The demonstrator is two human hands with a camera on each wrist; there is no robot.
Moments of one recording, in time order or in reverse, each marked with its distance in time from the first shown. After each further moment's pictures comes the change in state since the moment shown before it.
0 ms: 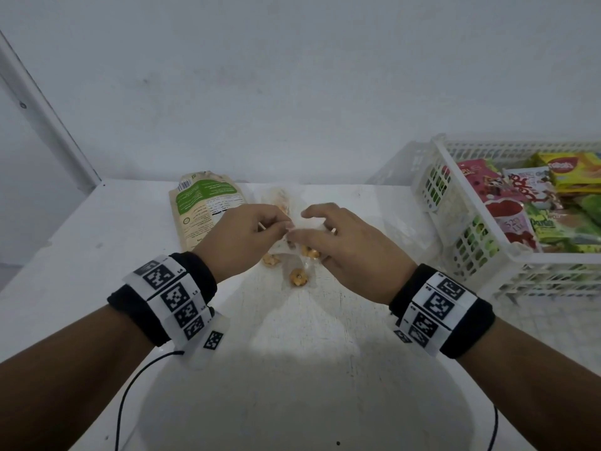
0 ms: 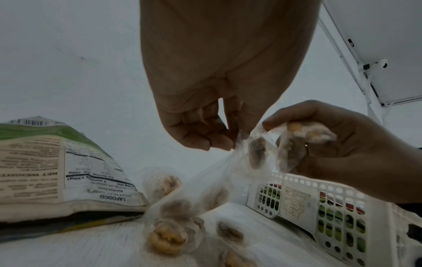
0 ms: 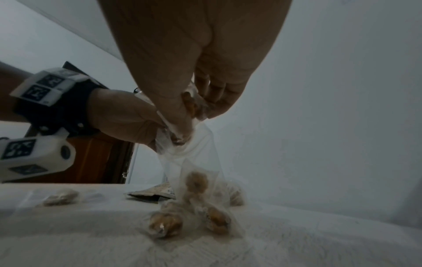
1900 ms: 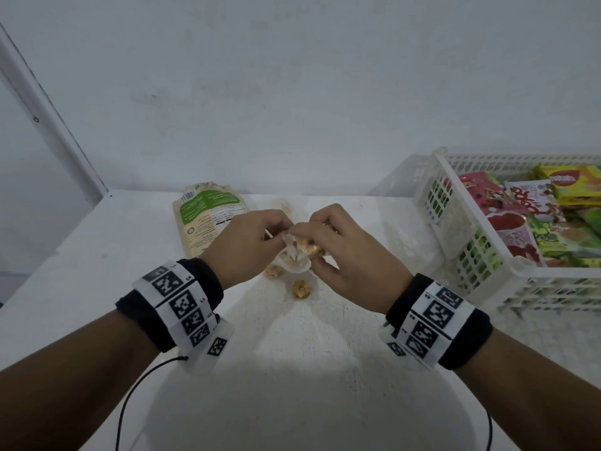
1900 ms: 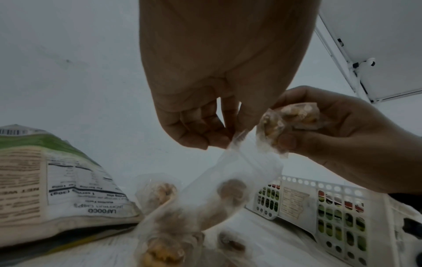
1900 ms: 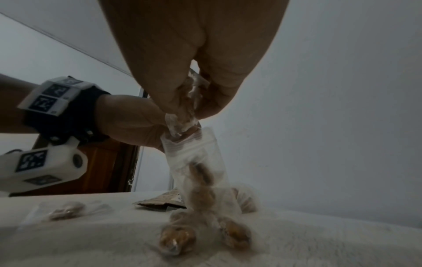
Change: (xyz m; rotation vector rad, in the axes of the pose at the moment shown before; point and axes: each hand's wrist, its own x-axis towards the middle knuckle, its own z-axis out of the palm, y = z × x) left_hand 0.003 0.012 -0.003 0.010 0.030 0.022; right_hand 0.011 -0.010 -0.006 0.226 0.139 0.033
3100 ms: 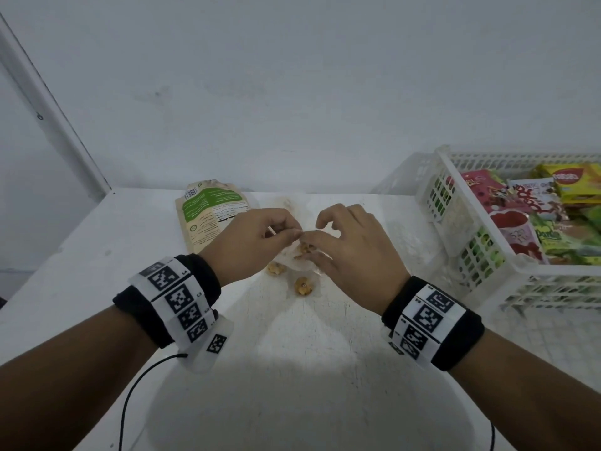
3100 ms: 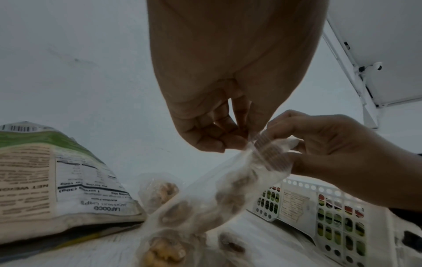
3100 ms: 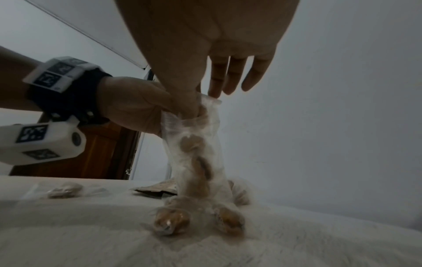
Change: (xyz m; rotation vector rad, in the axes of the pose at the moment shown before) left_hand 0.002 -0.009 -0.003 -0.085 -0.059 0.026; right_hand -0.004 0.003 0.010 -0.419 0.085 0.039
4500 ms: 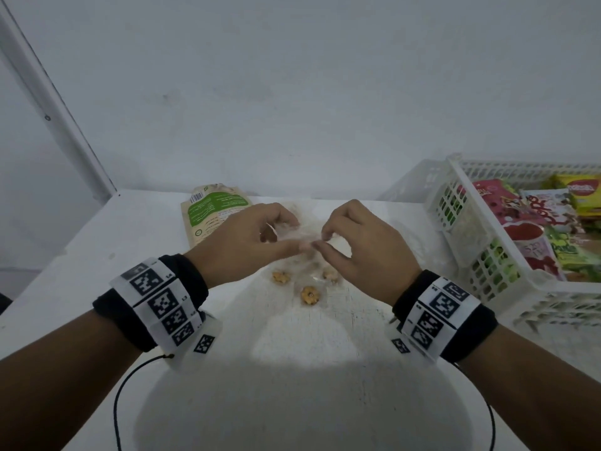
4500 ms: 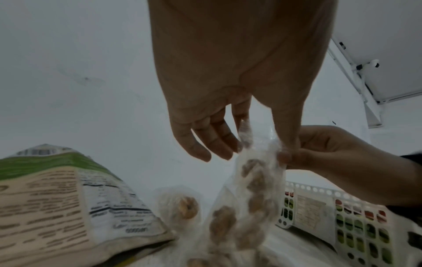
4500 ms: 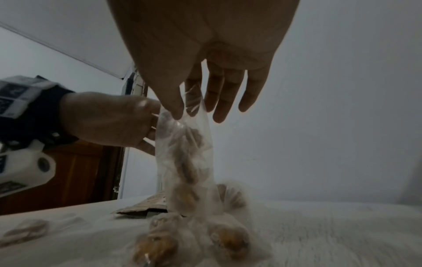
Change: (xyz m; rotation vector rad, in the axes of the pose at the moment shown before) left_hand -0.003 -0.003 -0.022 -0.004 -0.020 -0.074; right_hand 0.017 0.017 0.003 0.209 -0.047 0.149
